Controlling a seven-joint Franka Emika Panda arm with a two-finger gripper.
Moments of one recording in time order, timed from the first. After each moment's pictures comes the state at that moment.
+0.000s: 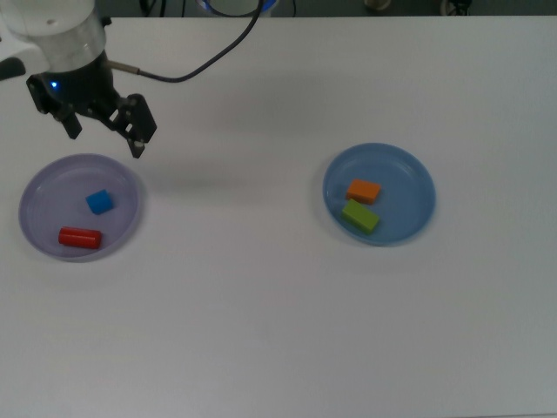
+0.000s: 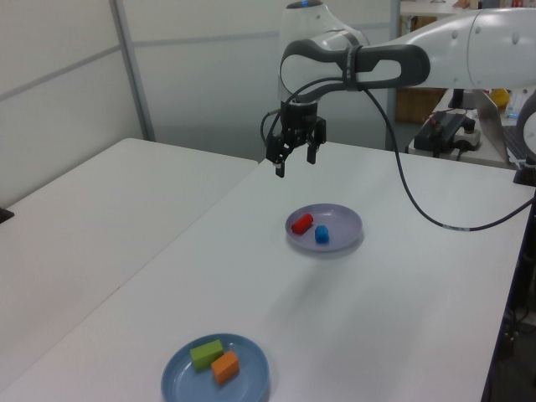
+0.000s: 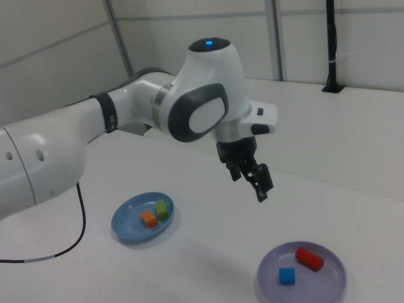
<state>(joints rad) -0.21 0.29 0.00 -1.45 0.02 1.85 0.13</state>
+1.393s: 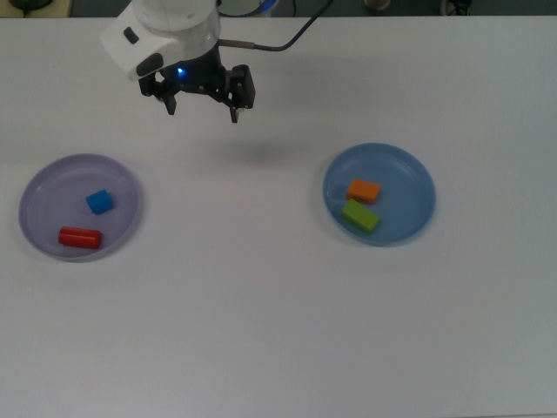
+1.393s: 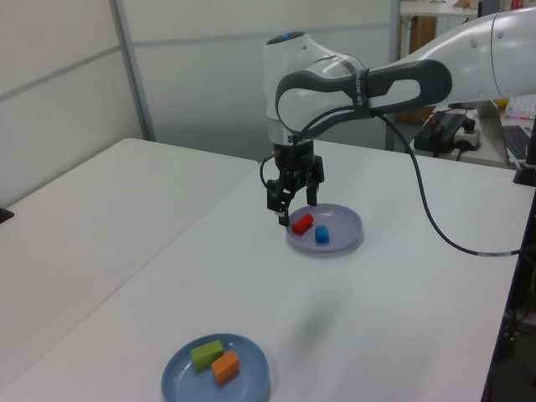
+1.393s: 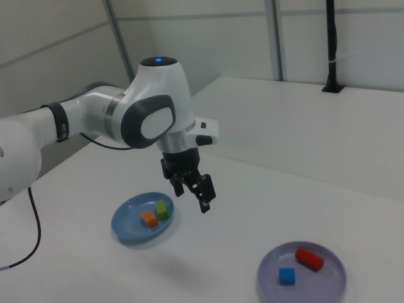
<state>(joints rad) -0.07 0.13 0.03 -1.70 0.02 1.82 0.12</state>
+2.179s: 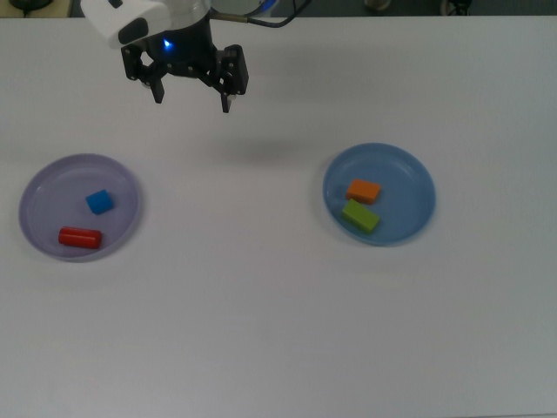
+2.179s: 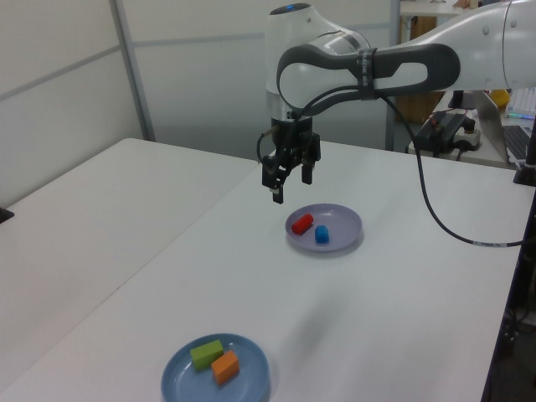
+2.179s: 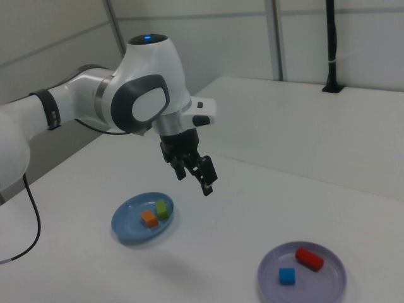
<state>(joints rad) 0.02 0.12 -0.07 -1.63 0.02 1.80 0.11</state>
